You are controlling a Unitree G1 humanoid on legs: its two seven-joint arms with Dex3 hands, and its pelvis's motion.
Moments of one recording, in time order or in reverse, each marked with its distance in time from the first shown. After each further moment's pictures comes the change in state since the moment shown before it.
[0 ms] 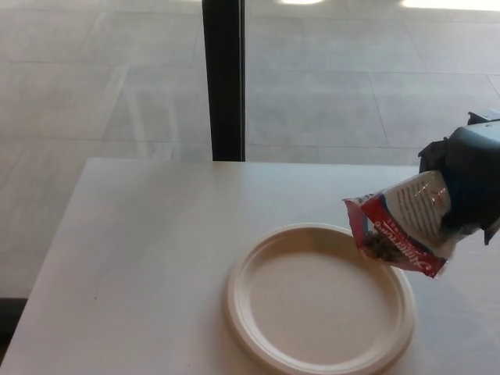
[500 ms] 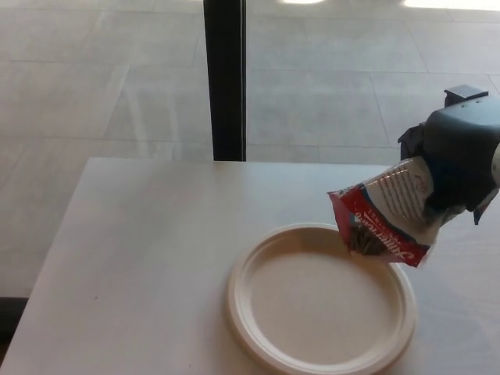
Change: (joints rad) left_arm -0.013 0.018 -0.009 0.001 0.001 0.003 0.000; right_arm -0.068 0.002 0.057 -0.063 -0.071 -0.023 0.042
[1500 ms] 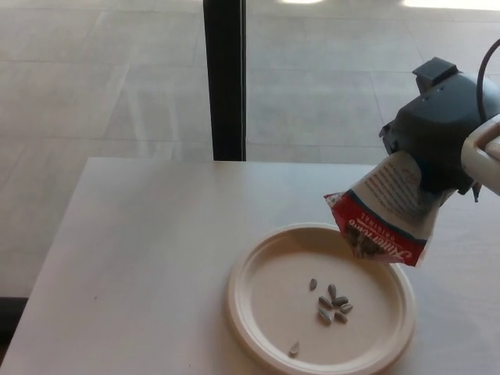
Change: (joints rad) left_arm -0.020 0.006 0.020 -0.003 -0.006 0.010 -0.015; right_arm -0.069 0.018 0.071 -0.063 -0.227 -0.060 0.051
